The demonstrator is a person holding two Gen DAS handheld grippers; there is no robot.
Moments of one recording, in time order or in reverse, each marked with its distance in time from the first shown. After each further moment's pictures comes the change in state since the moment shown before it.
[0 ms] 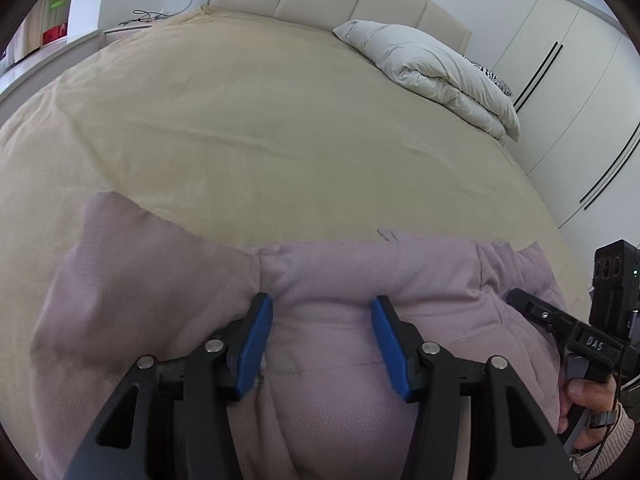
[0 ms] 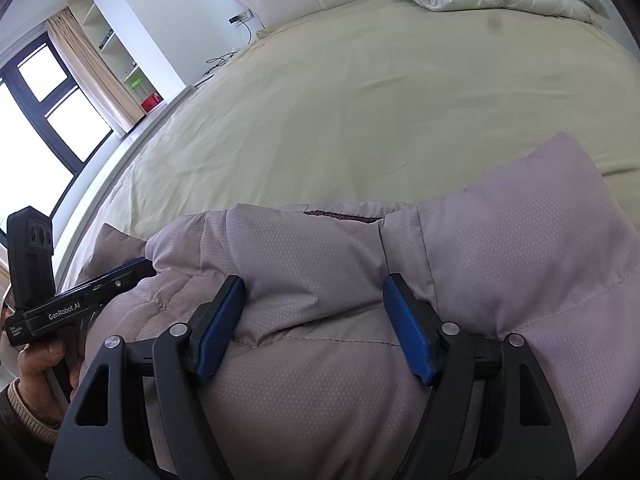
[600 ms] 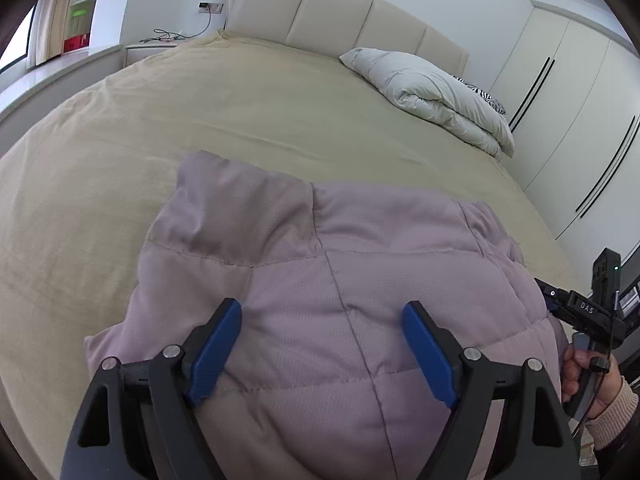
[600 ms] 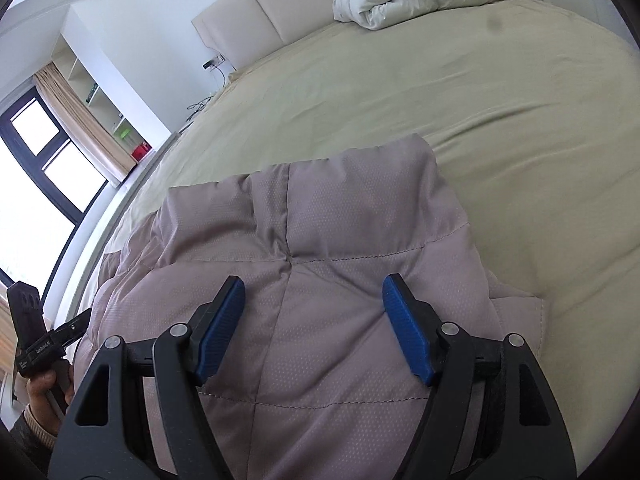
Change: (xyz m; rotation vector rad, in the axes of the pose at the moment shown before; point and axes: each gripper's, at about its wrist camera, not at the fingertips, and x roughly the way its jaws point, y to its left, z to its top) left arm -0.070 0.023 -0.060 -0.014 -0.104 -0.004; right arm -0.093 -0.077 -0.050 0.130 -0.105 -0.034
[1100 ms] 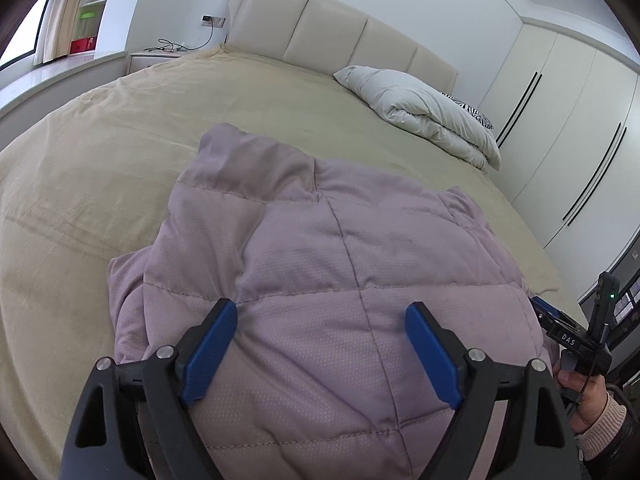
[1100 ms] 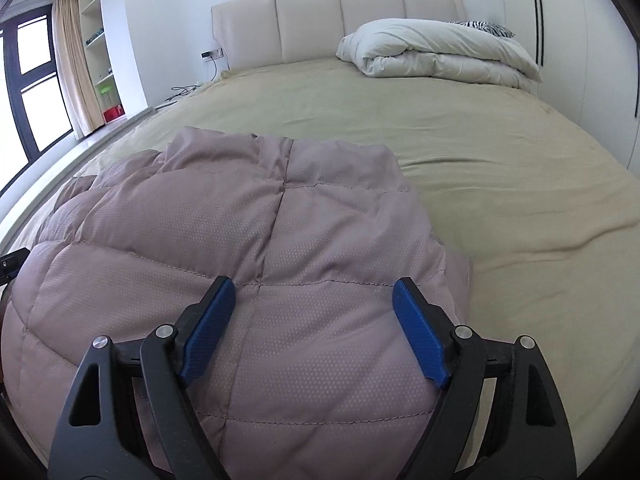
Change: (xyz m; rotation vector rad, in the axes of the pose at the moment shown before) left arm -0.033 0.006 -0.049 -0.020 -0.070 -0.050; right arm -0.045 0.045 -0.072 -0.269 -0.138 -0.254
